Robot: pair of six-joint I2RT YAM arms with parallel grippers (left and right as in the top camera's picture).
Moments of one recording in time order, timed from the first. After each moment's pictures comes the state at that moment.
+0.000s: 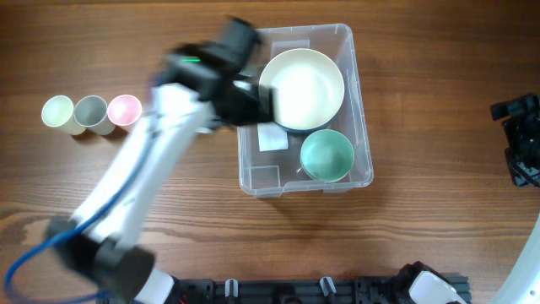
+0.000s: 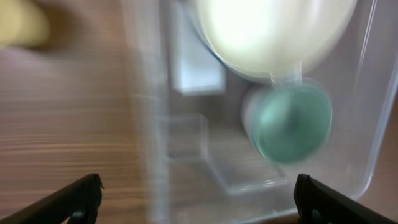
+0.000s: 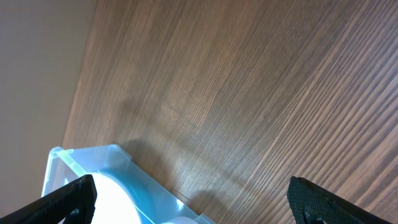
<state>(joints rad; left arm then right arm) -0.44 1.70 1.80 -1.38 0.11 -0.54 -0.60 1.25 1.36 -1.12 -0.24 0.62</state>
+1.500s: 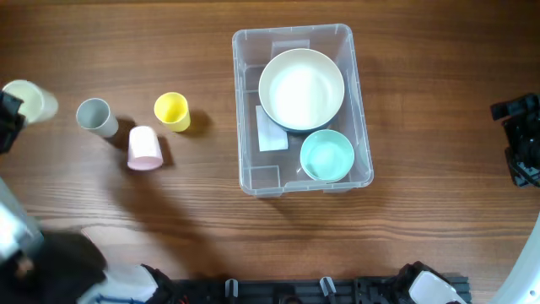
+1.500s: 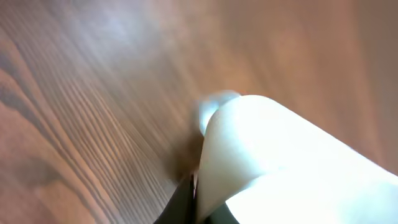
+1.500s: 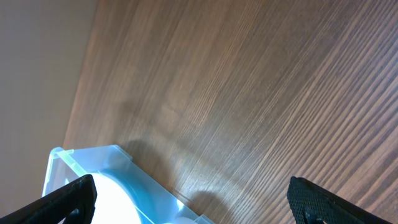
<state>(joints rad) 0.69 1.71 1.79 -1.26 0.18 -0.46 -0.60 1.25 1.36 -1.11 -0.24 0.62</state>
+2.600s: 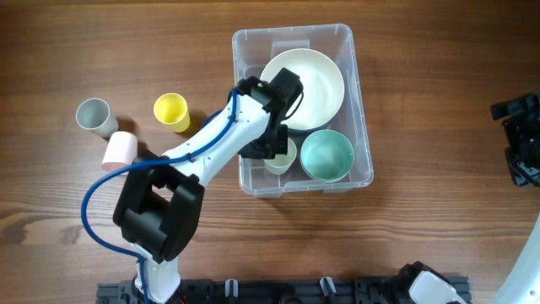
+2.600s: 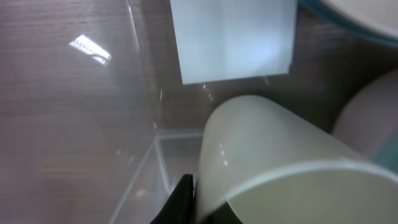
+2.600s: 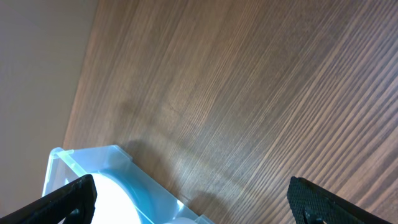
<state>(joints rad) -0.63 1.97 1.53 -1.13 0.01 -0.58 -0.60 1.25 1.36 -1.11 -0.24 0.62</state>
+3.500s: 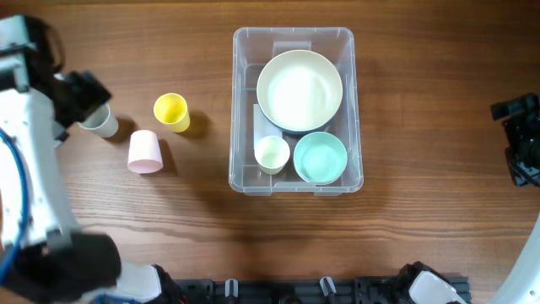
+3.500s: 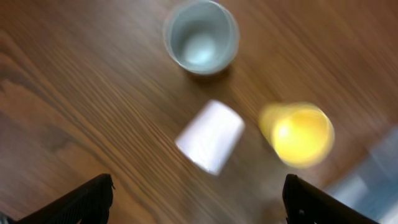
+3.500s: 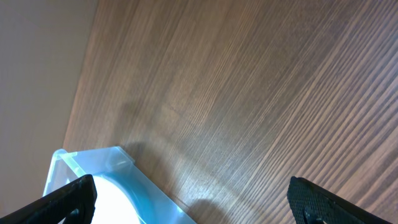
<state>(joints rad) 0.34 1.69 1.77 -1.40 -0.05 -0.48 -0.60 1.25 1.36 -1.11 -0.24 0.62</state>
